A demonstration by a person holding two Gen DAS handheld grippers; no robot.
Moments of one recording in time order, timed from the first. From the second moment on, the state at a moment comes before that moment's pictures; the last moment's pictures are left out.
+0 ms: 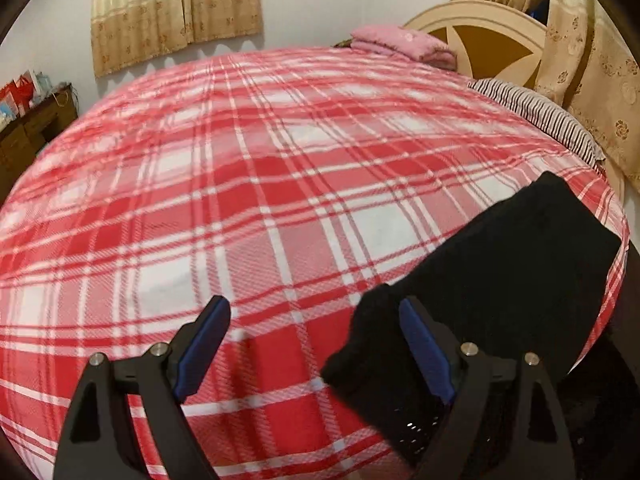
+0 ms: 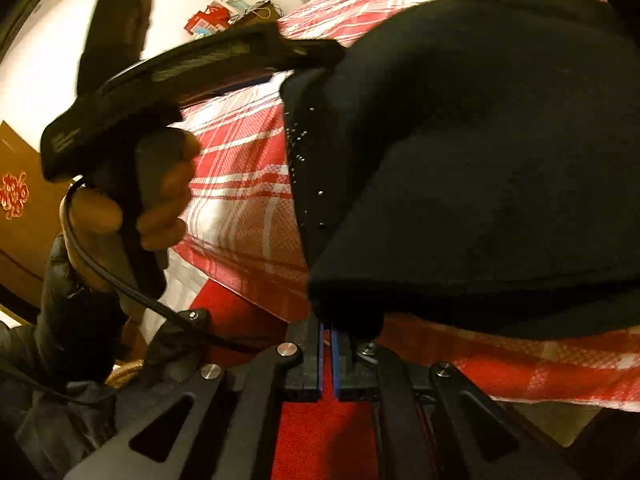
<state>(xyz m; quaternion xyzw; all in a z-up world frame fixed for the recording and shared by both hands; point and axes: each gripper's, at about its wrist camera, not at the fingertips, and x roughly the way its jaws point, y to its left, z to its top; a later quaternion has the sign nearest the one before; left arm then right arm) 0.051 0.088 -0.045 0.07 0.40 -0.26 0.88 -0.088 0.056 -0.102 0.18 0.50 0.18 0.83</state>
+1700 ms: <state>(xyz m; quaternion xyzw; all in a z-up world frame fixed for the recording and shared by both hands) 0.006 0.068 -0.065 0.00 0.46 -0.25 0.85 -0.089 -0.129 -0.029 0.09 0.41 -0.06 0.90</state>
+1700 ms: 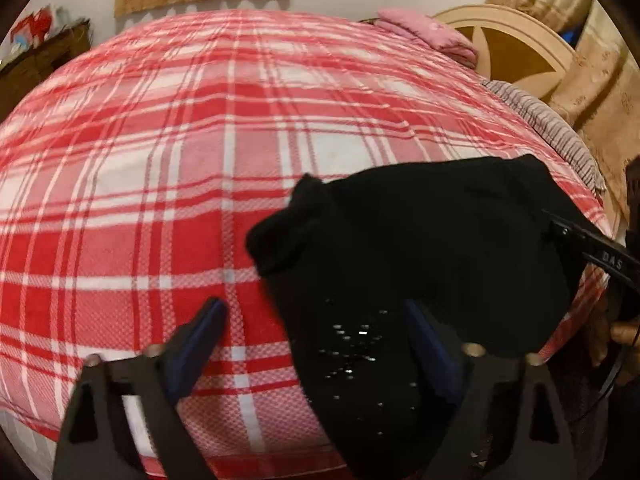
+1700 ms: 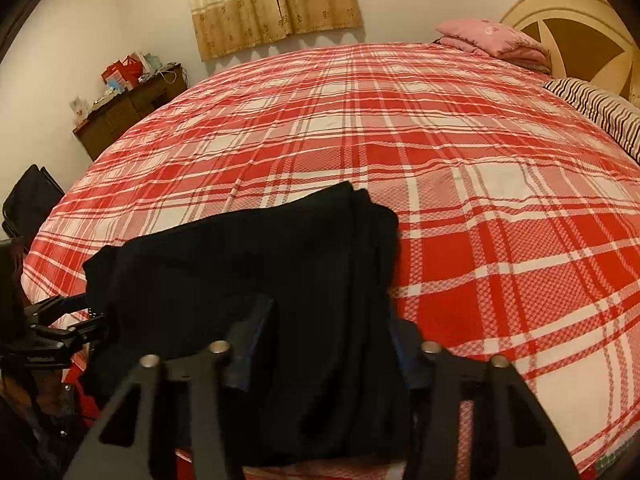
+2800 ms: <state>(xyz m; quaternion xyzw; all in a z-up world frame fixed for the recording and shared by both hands) 0.059 0.156 0.005 -0.01 0.37 -0.14 0.92 -0.011 0.009 0.044 0.04 0.33 0.02 0.94</state>
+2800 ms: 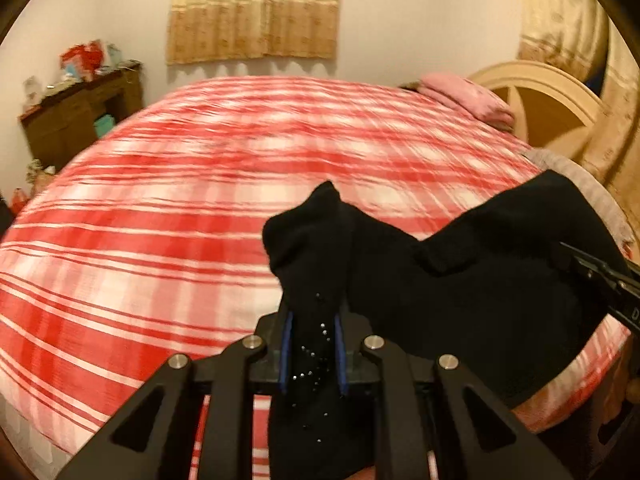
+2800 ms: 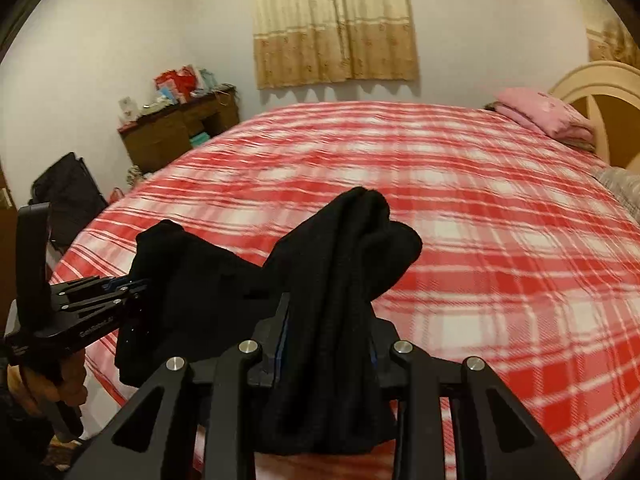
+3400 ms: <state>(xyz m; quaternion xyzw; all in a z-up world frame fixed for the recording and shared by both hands) 0.120 0.292 0.014 0.02 0.33 0.04 0.94 0.133 0.136 -0.004 0.10 0.32 0.16 0.93</state>
